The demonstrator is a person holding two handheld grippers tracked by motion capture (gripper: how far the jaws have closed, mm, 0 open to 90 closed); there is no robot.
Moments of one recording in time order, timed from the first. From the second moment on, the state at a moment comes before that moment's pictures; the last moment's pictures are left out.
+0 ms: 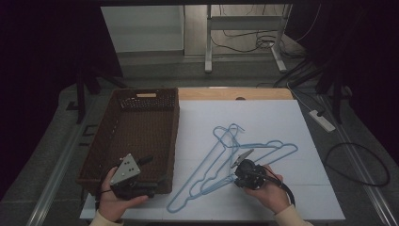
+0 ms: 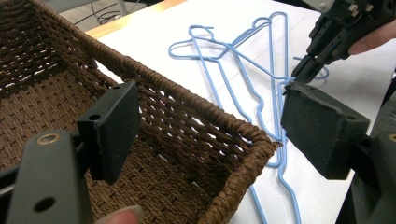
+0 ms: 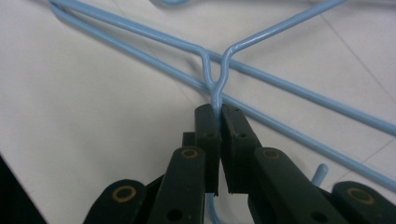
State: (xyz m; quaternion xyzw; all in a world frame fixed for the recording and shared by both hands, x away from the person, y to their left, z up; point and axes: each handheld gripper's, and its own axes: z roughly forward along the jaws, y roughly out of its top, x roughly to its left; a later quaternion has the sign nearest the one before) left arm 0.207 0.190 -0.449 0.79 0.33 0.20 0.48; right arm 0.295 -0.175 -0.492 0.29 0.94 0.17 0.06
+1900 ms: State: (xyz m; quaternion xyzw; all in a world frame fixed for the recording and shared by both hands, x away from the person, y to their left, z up) left arm 0.211 0.074 -0.453 0.85 0.27 0.14 0.43; right arm 0.292 -0.177 -0.465 0.30 0.93 0.20 0.06
